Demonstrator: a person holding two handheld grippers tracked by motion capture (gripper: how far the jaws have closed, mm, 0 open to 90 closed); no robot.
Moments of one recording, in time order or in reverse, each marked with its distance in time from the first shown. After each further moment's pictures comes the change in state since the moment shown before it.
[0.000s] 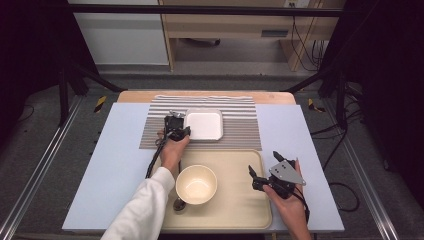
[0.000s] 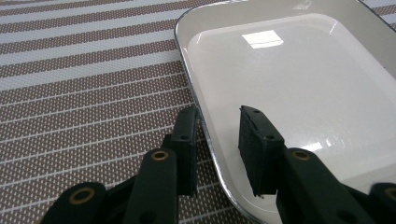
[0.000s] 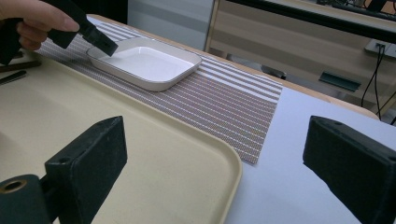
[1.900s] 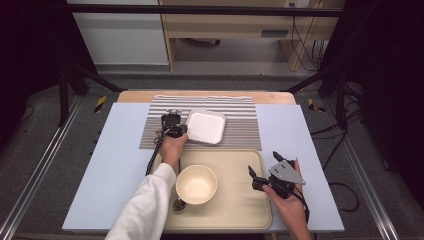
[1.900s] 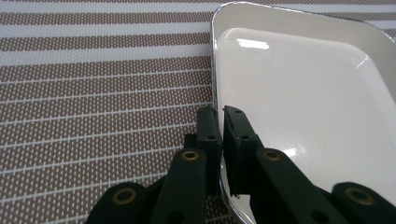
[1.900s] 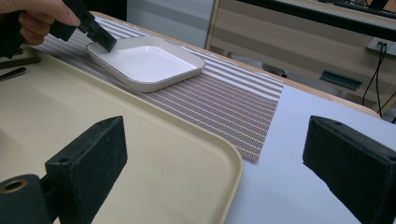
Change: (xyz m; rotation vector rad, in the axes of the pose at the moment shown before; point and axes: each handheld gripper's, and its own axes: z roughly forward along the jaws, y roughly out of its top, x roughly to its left) left arm 0.009 0.008 0.001 0.016 -0.055 -0.137; right arm 0.000 -0.001 0.001 0.008 0.003 -0.004
